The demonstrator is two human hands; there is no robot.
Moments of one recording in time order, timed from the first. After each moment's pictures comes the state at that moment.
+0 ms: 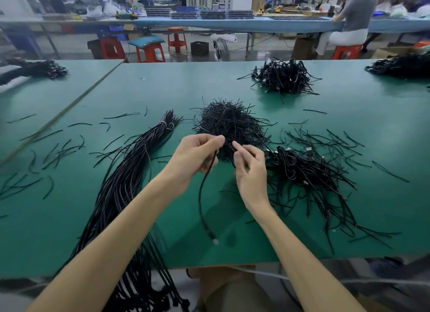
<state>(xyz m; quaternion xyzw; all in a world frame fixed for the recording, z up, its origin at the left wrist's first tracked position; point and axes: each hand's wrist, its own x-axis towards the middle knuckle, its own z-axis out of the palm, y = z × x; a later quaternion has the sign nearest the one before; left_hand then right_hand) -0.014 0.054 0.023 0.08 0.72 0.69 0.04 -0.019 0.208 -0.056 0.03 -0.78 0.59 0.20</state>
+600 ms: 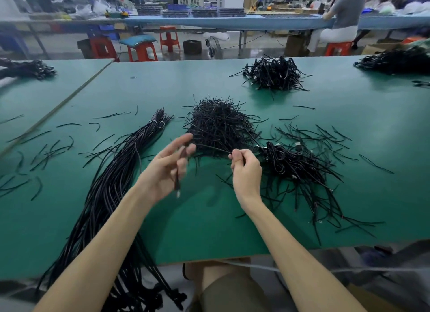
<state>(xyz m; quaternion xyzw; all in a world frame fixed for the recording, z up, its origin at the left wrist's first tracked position) -0.029 0.008 -0.034 0.09 0.45 0.87 0.17 -0.018 0.213 -0.057 -0.07 -0.76 0.62 0.19</state>
